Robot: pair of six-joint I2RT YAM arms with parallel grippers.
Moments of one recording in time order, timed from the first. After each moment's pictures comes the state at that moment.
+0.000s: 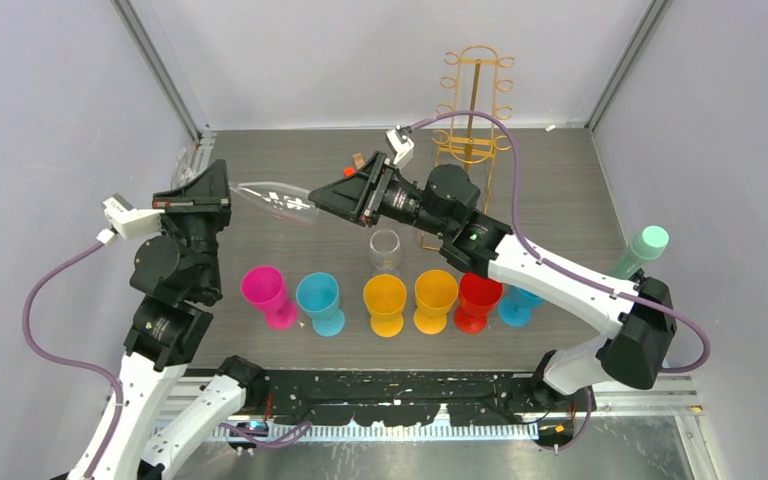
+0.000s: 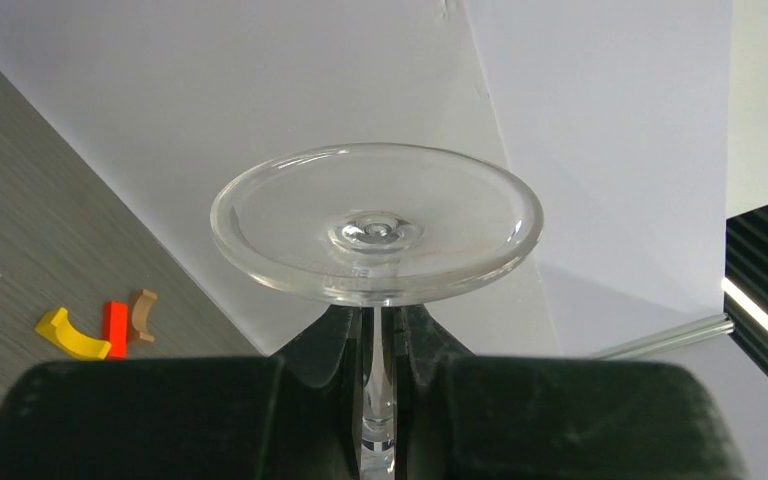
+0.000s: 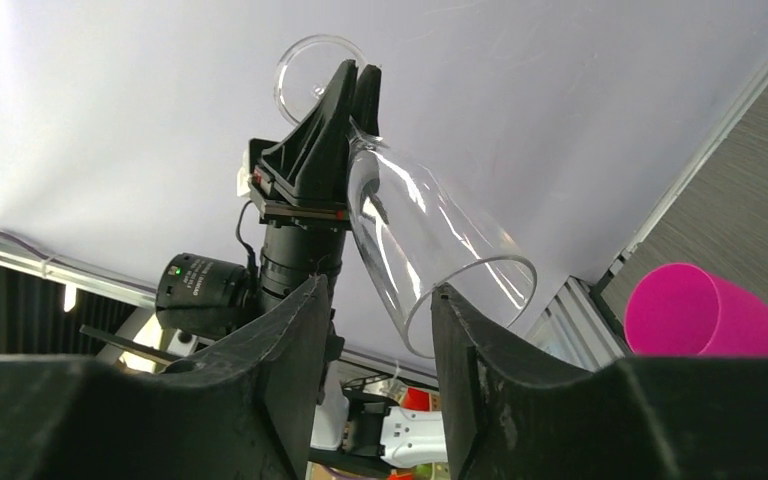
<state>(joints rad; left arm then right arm) -0.44 0.64 1.02 -0.15 -0.64 -1.04 0.92 1.42 1.28 0.32 -0.28 1.23</state>
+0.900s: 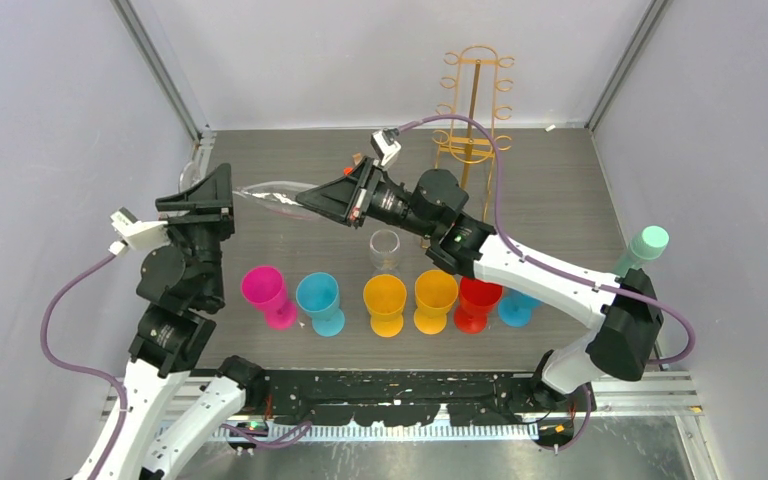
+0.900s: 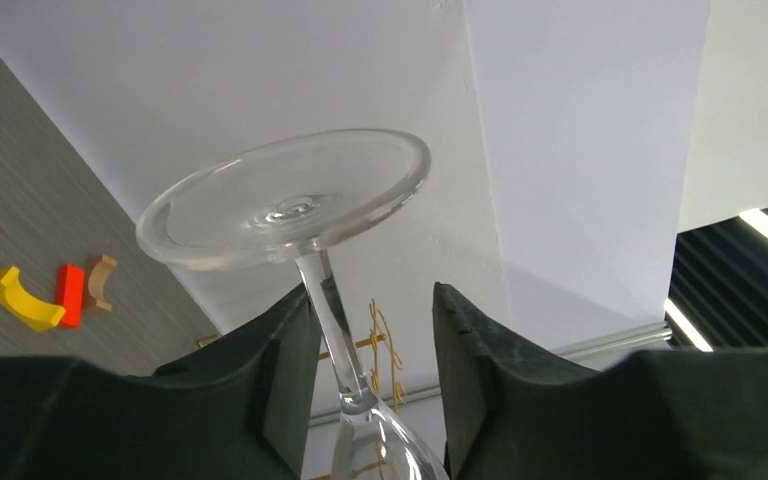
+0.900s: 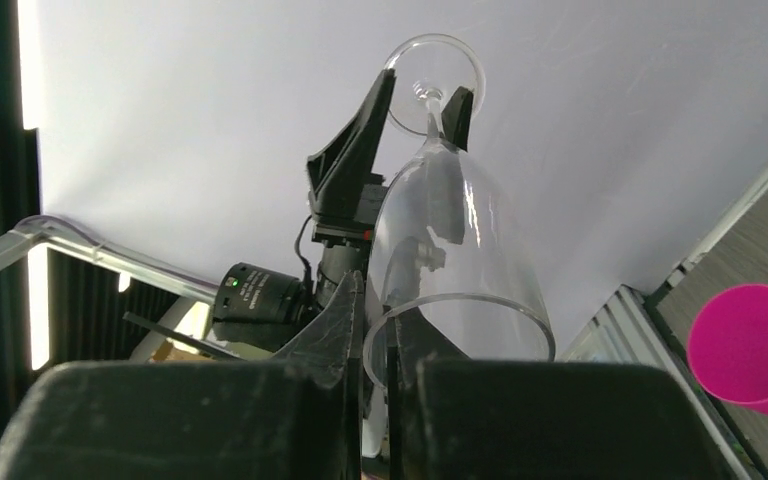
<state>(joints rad) -0.44 0.59 0.94 -0.13 -0.63 -1.19 0.94 1.49 1.28 0.49 -0.30 1.33</state>
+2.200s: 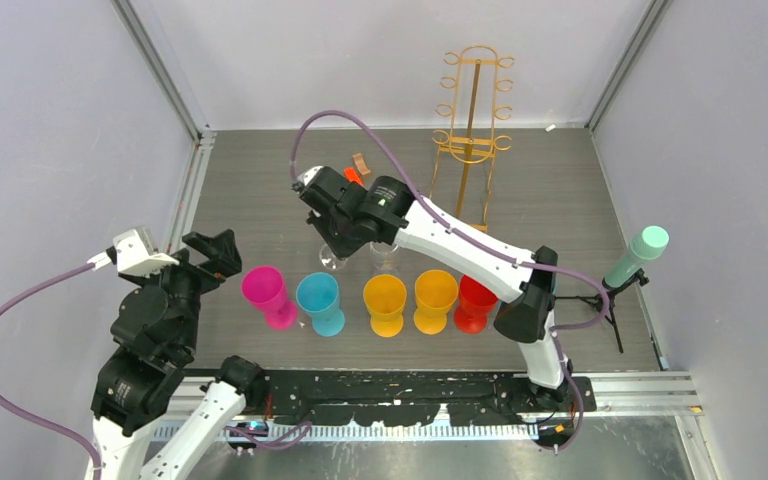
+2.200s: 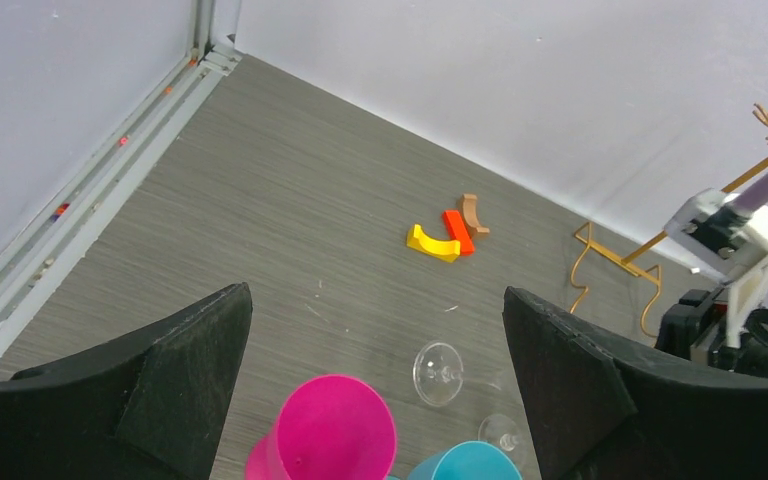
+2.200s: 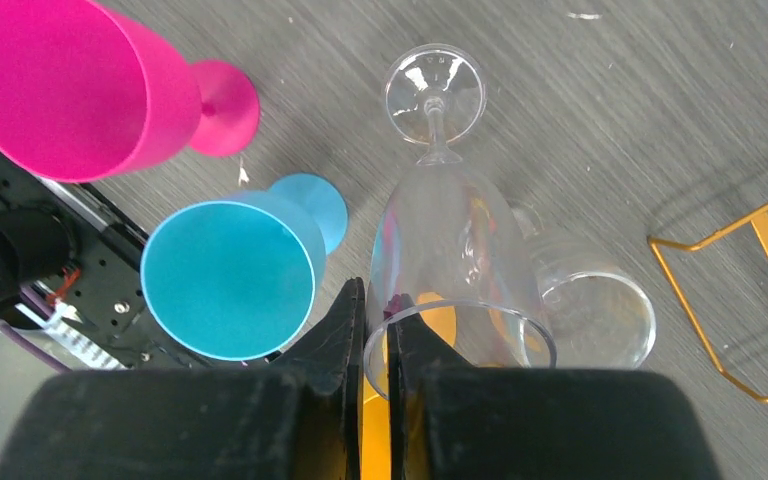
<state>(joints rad) -0.44 0.37 1.00 -0.69 -0.59 -0.45 1.09 1.99 2.20 -1.11 0.19 0.30</state>
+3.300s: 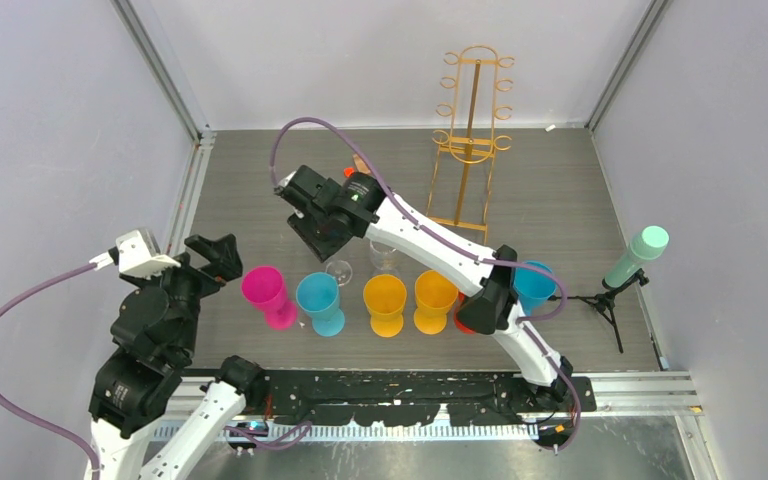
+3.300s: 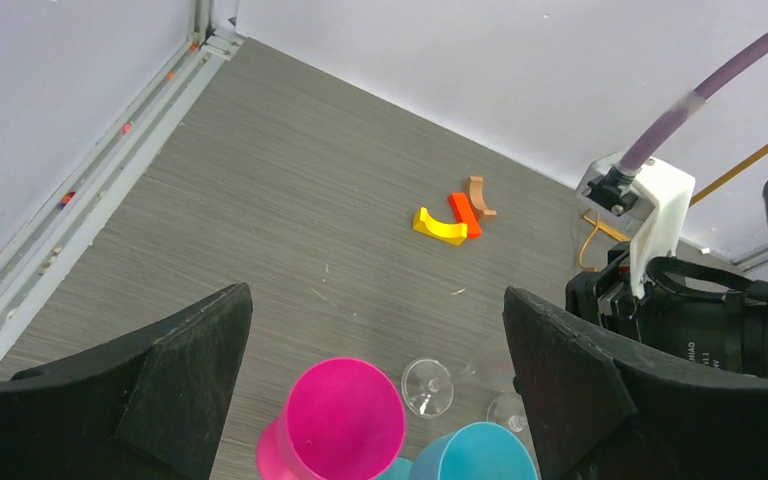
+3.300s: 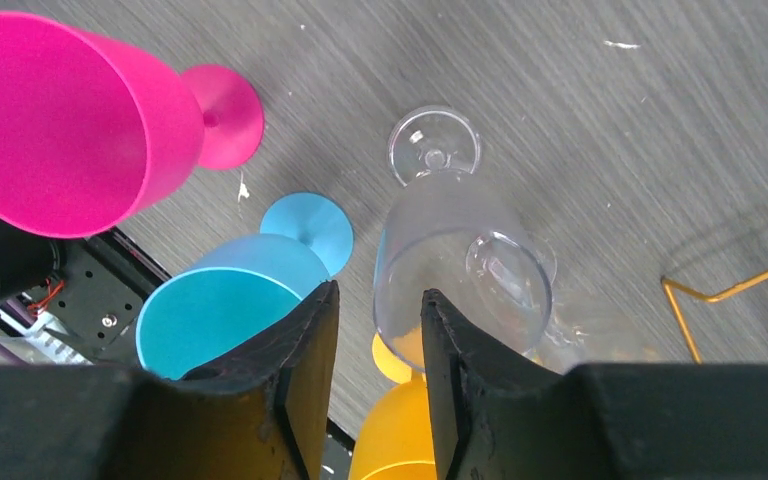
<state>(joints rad) -0.44 0.37 1.01 -0.74 -0.57 -0.44 1.10 2.25 2.53 -1.28 0.14 0.24</state>
